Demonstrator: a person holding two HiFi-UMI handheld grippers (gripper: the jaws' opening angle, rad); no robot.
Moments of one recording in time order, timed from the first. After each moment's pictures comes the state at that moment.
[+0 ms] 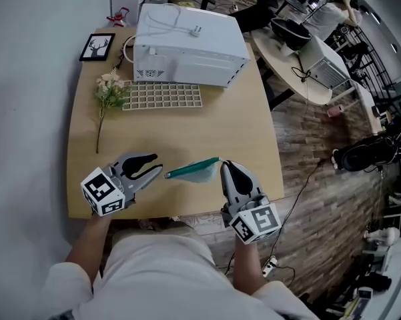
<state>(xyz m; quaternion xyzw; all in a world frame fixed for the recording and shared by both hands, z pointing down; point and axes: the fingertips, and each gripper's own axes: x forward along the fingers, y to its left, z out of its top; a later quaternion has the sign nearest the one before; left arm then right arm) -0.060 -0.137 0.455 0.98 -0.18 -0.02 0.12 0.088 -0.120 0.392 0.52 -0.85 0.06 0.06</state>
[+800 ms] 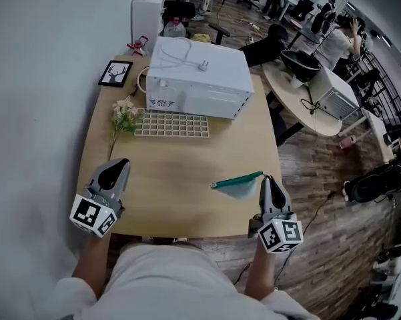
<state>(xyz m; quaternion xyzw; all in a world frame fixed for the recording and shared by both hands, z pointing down) -0.147 -0.165 0.378 0.89 -0.46 -0.02 0.00 0.219 -0.145 0.348 0.61 -0.79 0.04 0.01</state>
